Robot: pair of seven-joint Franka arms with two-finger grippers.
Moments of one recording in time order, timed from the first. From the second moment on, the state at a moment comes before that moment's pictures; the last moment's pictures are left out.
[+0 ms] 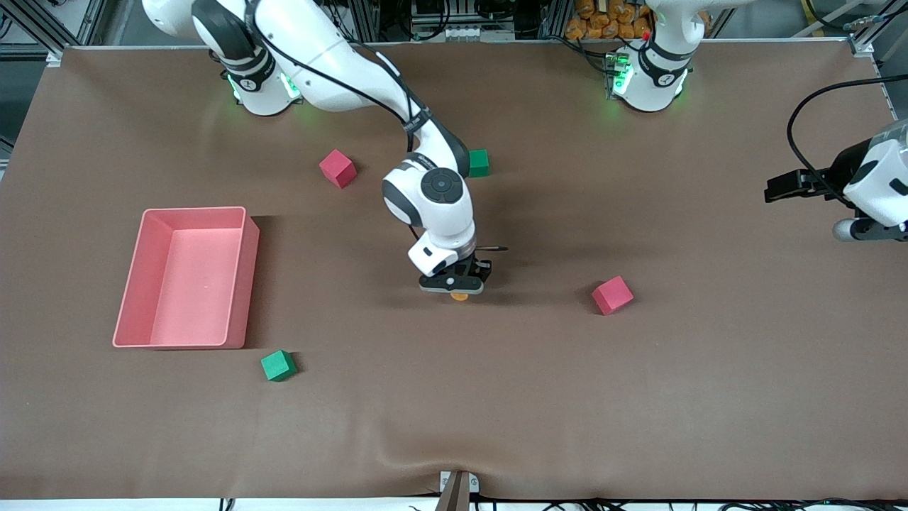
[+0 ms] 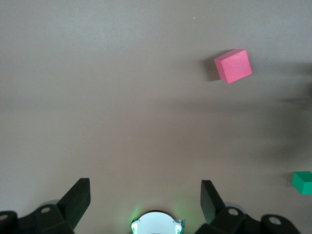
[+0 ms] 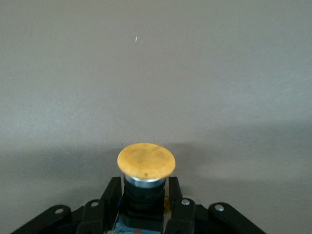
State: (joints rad) left arm 0.06 0.11 -0.08 -1.55 0.01 1.44 -0.04; right arm 0.80 0.89 -0.03 -1.37 -0.10 2.48 0.95
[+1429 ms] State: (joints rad) left arm -0.42 0.56 -0.12 -1.39 -0.03 1.71 -0.52; right arm 0.42 0.20 -0.07 -1.64 -0.06 1.90 0.06
